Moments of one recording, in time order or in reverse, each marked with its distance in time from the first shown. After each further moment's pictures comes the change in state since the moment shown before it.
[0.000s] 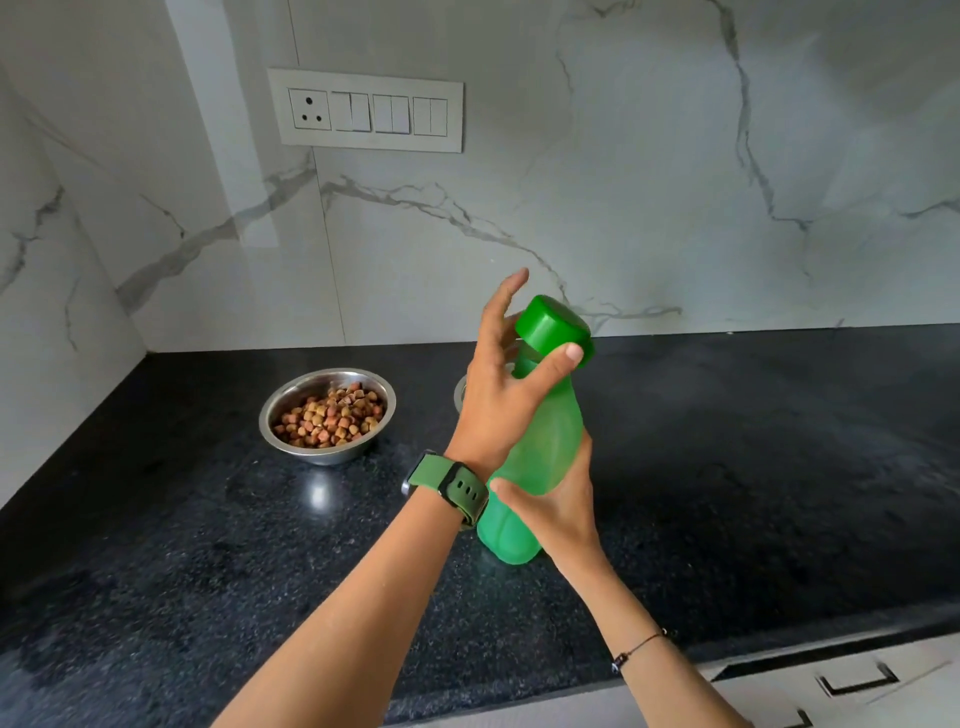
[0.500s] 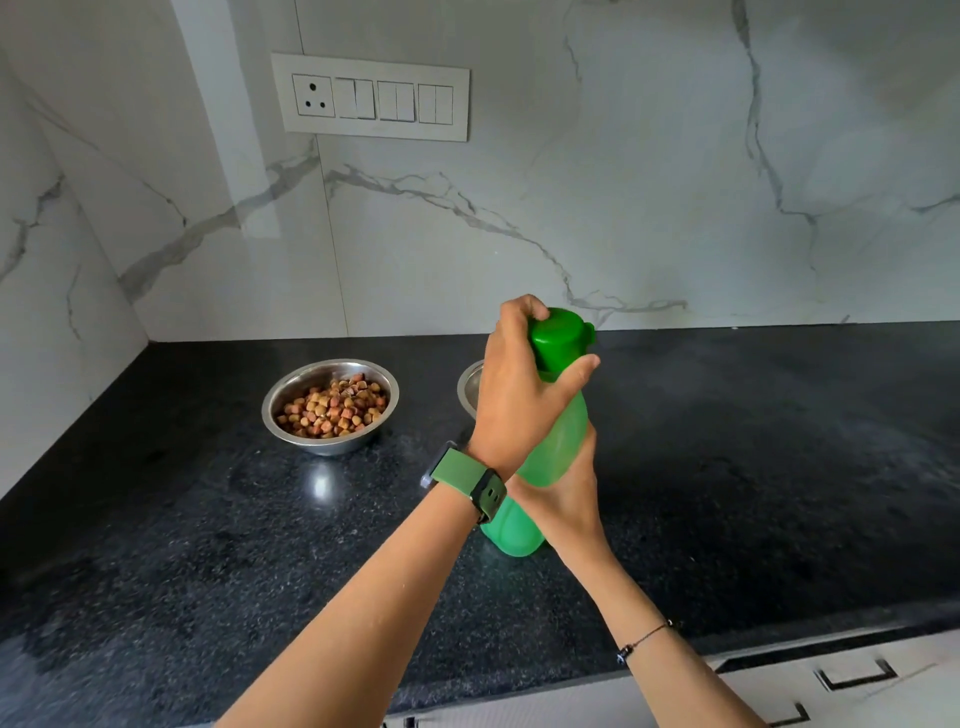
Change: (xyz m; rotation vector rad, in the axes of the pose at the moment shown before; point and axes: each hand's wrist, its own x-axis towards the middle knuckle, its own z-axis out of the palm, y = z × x) left_hand -0.001 -0.014 0.007 0.417 0.044 0.091; right_hand 0.002 0.005 -0.001 0.017 -0.037 0.007
